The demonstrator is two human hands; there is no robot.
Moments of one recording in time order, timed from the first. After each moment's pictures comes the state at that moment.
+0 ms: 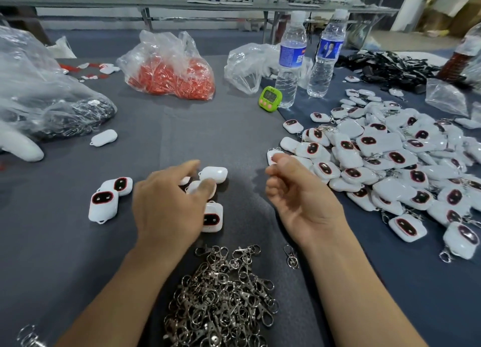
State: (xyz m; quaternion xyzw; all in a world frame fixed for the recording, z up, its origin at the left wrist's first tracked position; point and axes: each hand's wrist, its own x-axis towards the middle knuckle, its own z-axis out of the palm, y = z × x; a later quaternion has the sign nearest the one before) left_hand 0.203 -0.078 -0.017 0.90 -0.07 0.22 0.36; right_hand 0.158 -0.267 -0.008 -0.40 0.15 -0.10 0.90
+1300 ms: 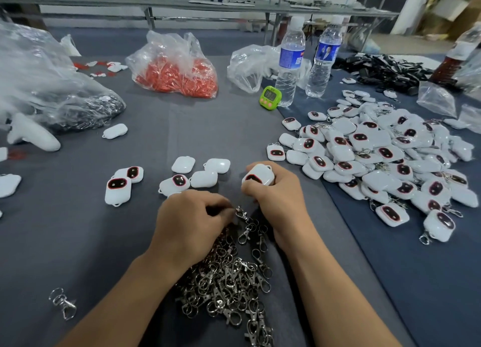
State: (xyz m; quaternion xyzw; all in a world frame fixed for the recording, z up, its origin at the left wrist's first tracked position) left_hand 0.160 -0.064 -0.020 0.90 -0.21 0.07 0.38; right_hand 0.146 -0.228 -0.019 -0.71 0.17 -0.15 0.67
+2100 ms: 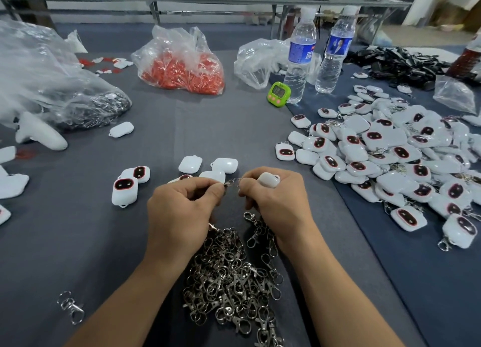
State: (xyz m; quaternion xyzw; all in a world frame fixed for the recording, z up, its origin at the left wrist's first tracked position) left_hand 0.171 -0.061 -0.023 0.80 -0.06 0.11 0.59; right_hand 0.145 -0.216 -0.013 -0.72 0.12 -0.12 0.67
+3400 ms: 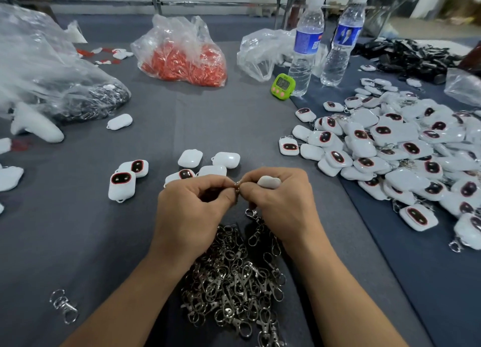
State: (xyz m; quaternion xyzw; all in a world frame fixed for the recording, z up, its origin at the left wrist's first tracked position) left_hand 0.165 -0.071 -0.014 0.81 -0.12 0.08 0.57; right_hand 0.144 -0.217 -0.017 -0.78 0.10 -0.15 0.60
